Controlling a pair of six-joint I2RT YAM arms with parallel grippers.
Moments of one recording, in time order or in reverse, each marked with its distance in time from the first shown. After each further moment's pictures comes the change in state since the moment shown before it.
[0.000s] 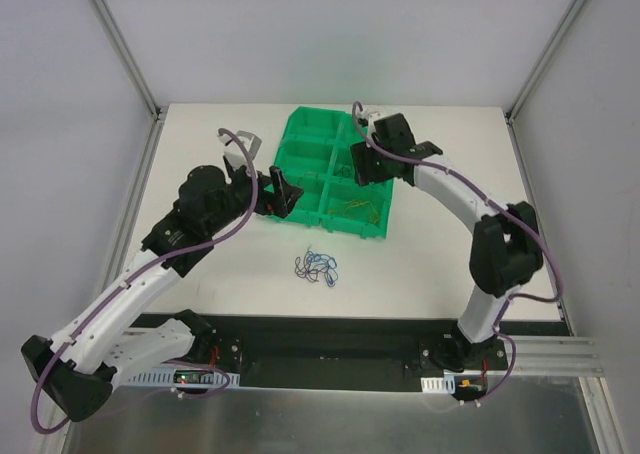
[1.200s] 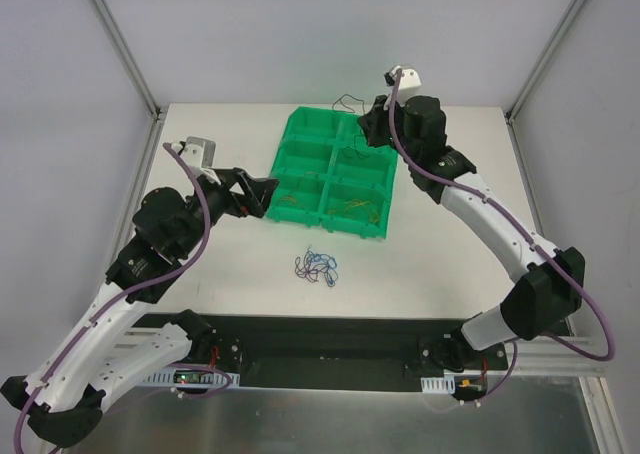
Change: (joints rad) left arm -0.006 -0.185 0.009 -0.021 -0.132 -0.014; right arm 0.080 -0.371 -0.127 0.433 0.058 0.138
